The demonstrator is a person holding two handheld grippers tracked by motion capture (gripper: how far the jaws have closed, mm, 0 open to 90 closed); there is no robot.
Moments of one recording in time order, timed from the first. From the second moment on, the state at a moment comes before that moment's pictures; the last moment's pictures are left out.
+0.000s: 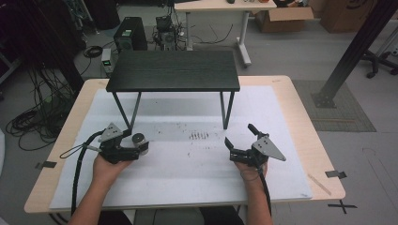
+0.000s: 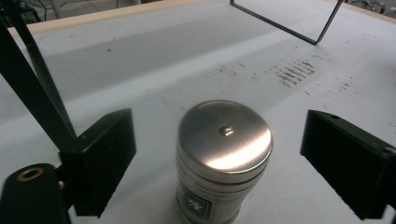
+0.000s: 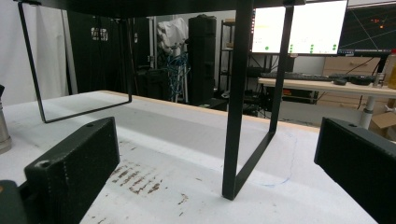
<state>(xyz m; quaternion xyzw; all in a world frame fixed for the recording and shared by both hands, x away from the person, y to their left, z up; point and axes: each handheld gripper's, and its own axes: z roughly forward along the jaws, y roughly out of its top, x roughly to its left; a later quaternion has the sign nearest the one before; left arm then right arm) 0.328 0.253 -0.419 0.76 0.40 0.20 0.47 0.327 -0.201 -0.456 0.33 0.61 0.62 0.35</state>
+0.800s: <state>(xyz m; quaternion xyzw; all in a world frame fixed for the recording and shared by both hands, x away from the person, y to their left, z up) 0.328 0.254 -0.428 0.76 0.41 0.19 0.47 0.327 -0.201 -0.456 0.33 0.61 0.62 0.35</state>
